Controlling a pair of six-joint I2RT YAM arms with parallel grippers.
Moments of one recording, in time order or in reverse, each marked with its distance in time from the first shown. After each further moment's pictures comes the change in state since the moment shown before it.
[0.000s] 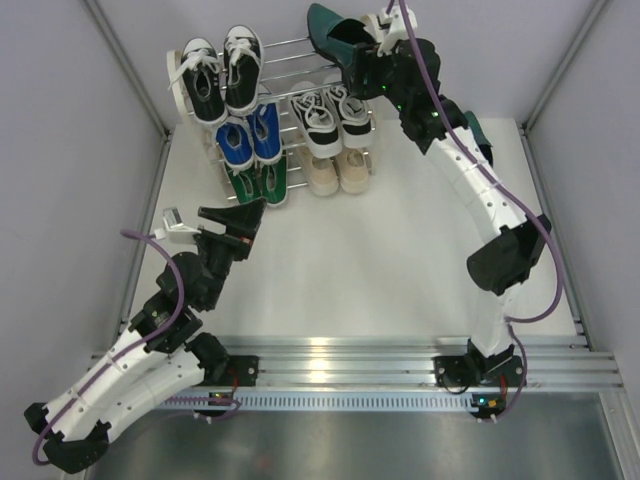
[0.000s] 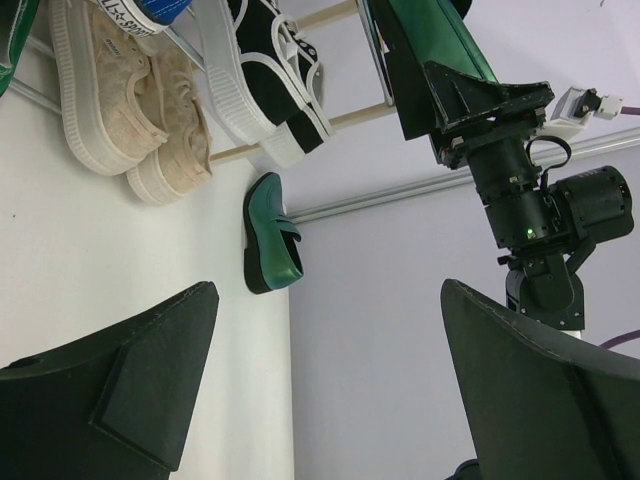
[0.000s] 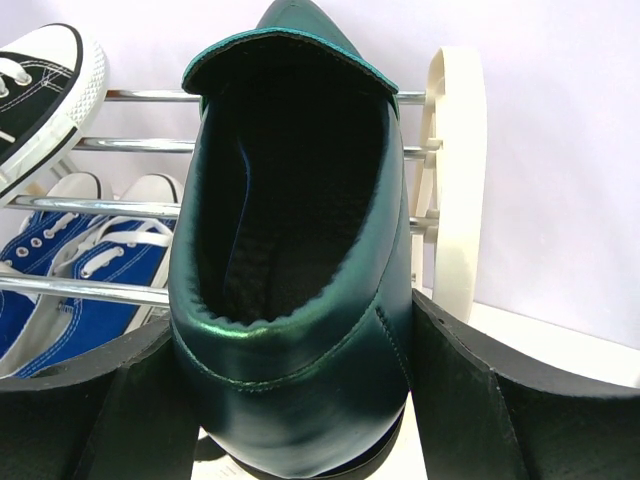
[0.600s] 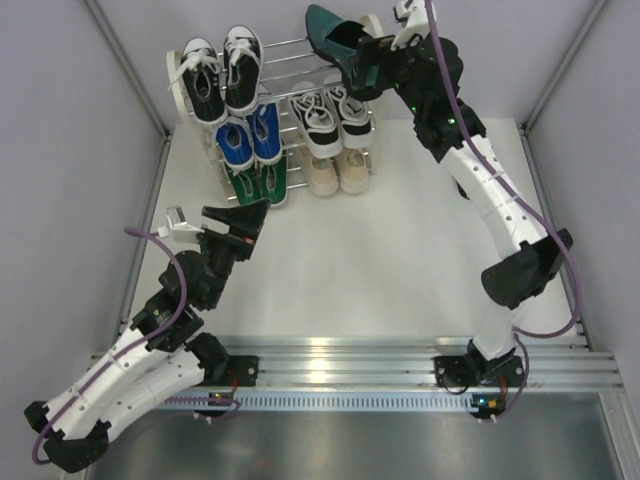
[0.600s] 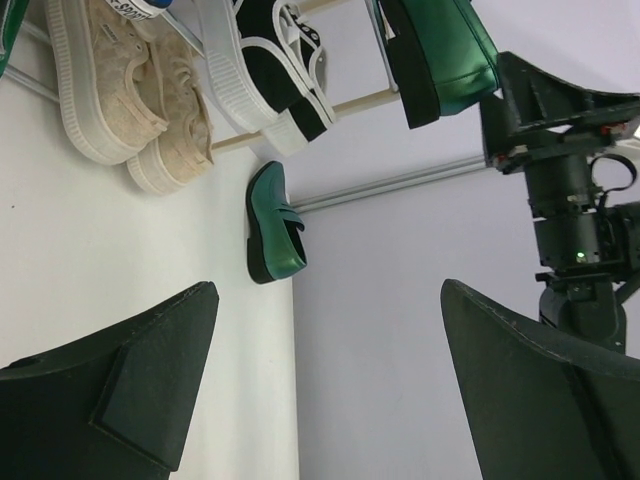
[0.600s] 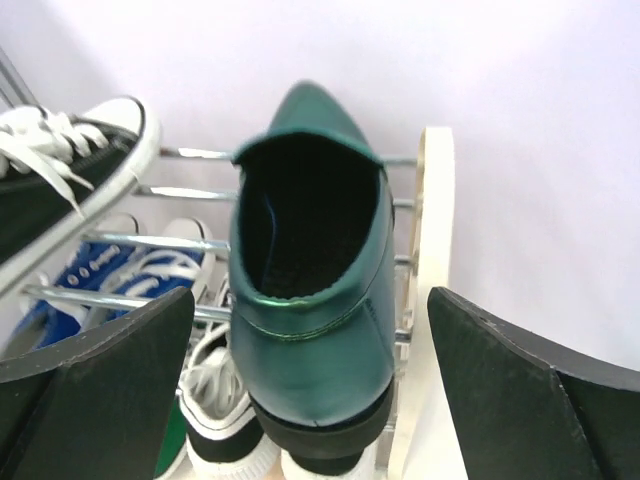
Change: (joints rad) left arm 0.000 0.013 0.000 0.000 0.020 0.000; right arm 0.002 -0.111 -0.100 0.100 -0.021 -0.017
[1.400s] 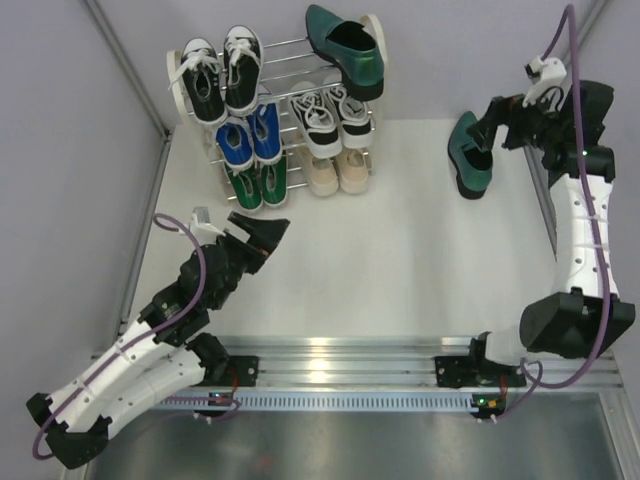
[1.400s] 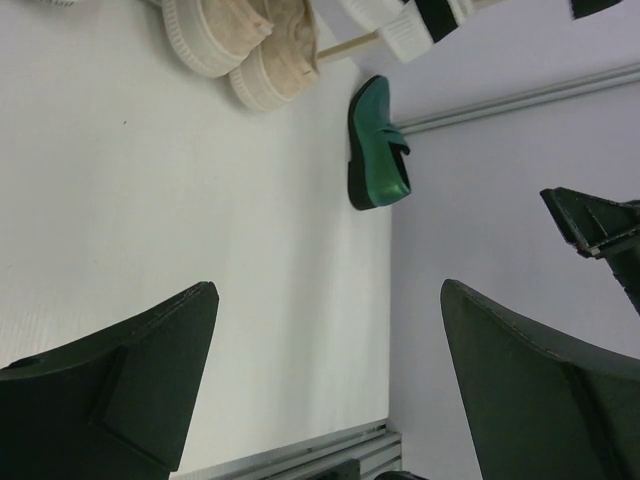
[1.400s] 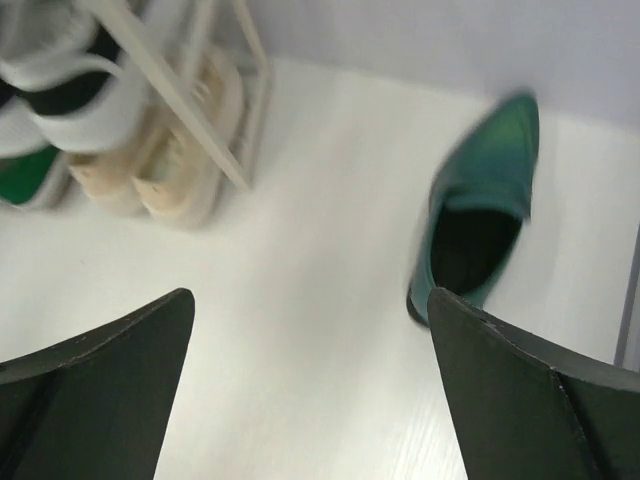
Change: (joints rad) left arm 0.000 0.051 0.006 -0.191 0.101 0.023; right arm -0.669 -0.414 -0.442 -0.351 -0.663 -0.152
